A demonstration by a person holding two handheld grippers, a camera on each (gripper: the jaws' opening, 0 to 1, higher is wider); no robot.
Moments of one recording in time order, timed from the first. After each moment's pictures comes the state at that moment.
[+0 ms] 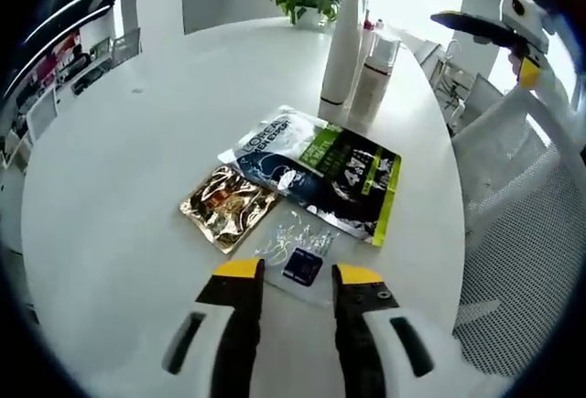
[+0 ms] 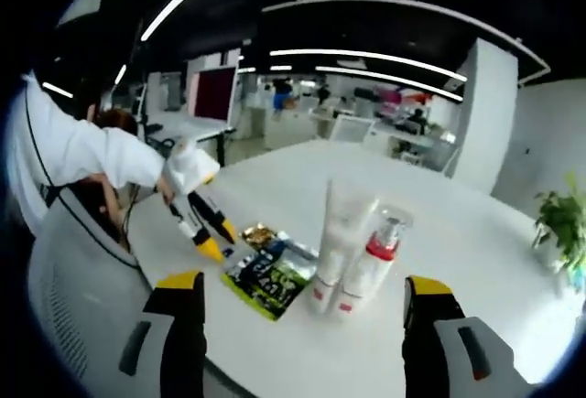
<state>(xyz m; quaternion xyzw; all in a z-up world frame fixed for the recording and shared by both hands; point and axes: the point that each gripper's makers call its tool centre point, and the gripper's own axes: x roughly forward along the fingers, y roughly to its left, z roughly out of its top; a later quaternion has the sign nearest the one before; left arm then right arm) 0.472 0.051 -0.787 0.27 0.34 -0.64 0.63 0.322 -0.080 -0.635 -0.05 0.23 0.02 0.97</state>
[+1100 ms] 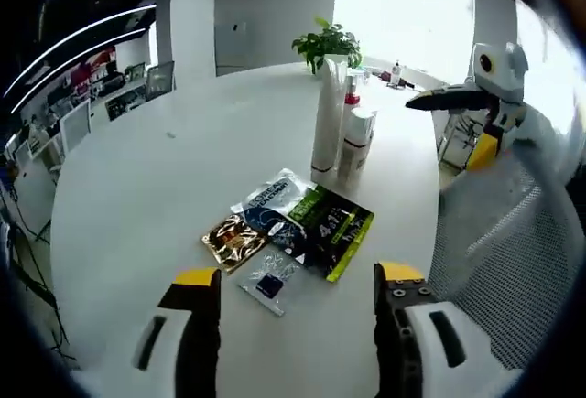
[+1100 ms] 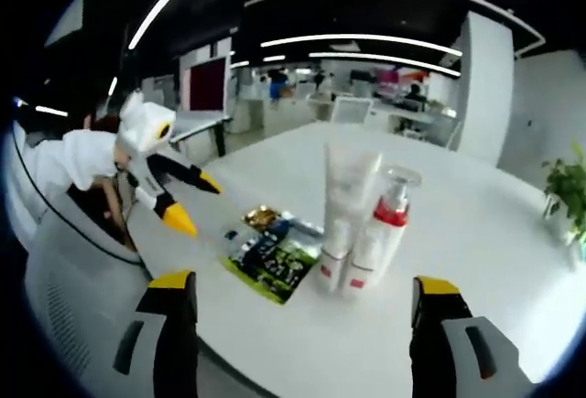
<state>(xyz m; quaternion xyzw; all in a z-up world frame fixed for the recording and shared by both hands) 0.444 0.063 -0.701 0.21 0.27 -0.61 0.71 0.321 -0.082 -0.665 -0.02 0.27 0.02 0.96</state>
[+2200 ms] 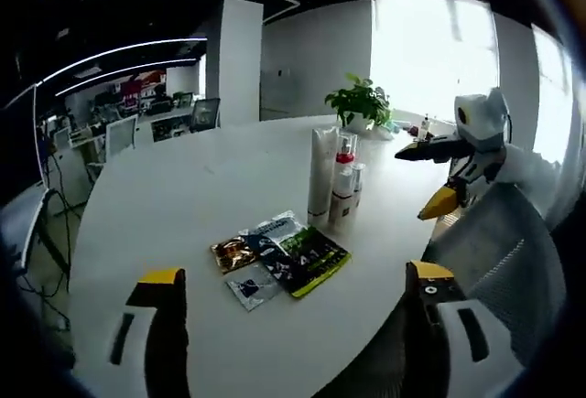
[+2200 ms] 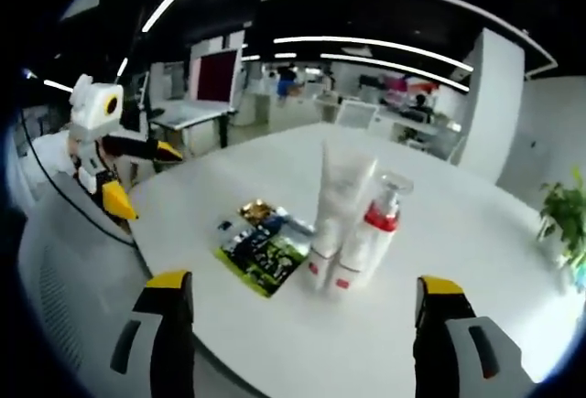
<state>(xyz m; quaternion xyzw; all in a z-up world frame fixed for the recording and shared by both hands) 0.405 0.094 -0.668 0.07 0.21 -0.53 0.82 0.316 -0.095 -0.662 -0.06 0.26 0.03 0.96</state>
